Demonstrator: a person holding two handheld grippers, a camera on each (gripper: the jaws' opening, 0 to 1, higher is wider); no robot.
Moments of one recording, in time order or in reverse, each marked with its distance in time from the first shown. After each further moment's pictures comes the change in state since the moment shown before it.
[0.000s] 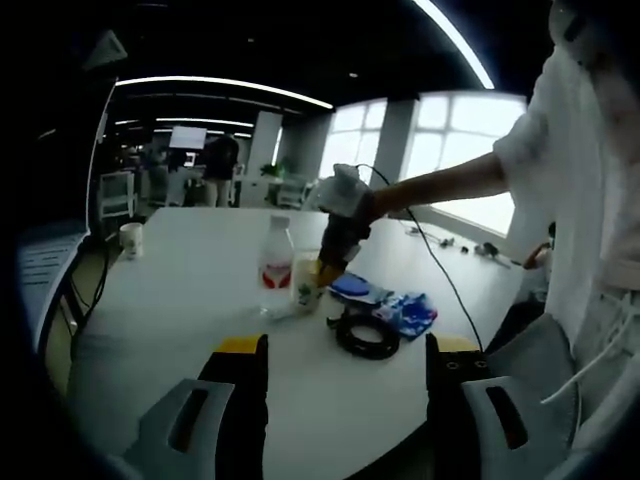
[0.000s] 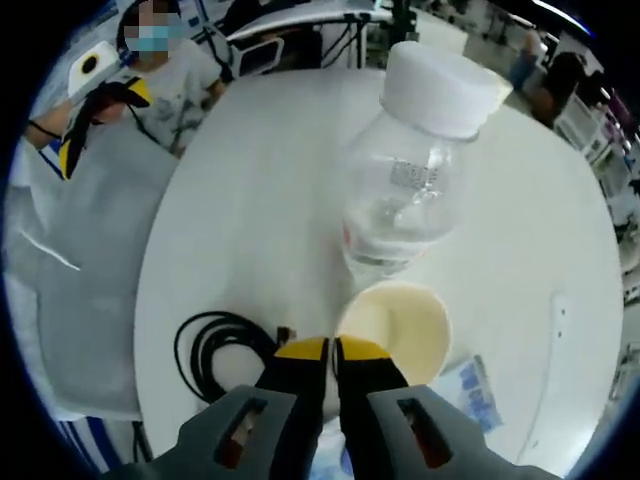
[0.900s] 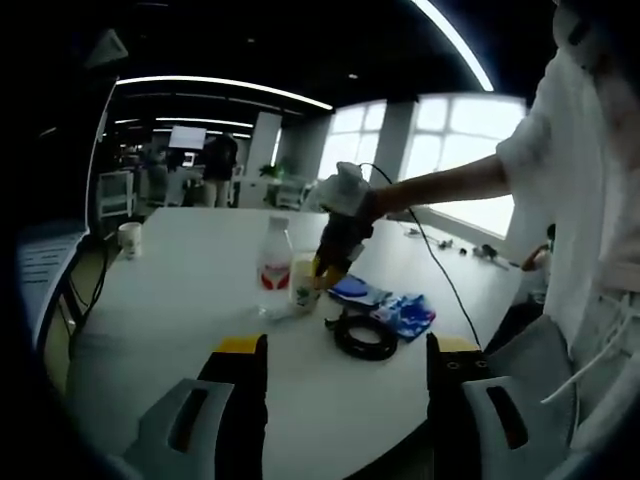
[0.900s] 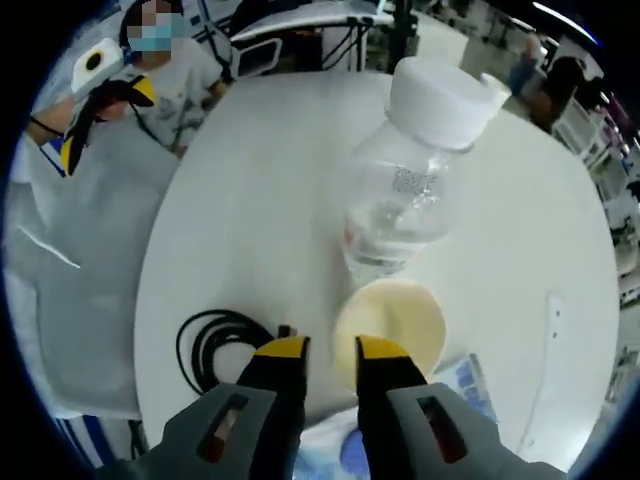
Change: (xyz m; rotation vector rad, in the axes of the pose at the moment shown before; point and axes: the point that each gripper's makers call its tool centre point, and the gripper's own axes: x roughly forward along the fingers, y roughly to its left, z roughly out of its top) left arm -0.001 -0.001 0.000 -0.007 -0.003 -0.009; right arm -0.012 0.002 0.002 -0.007 -0.016 -0.021
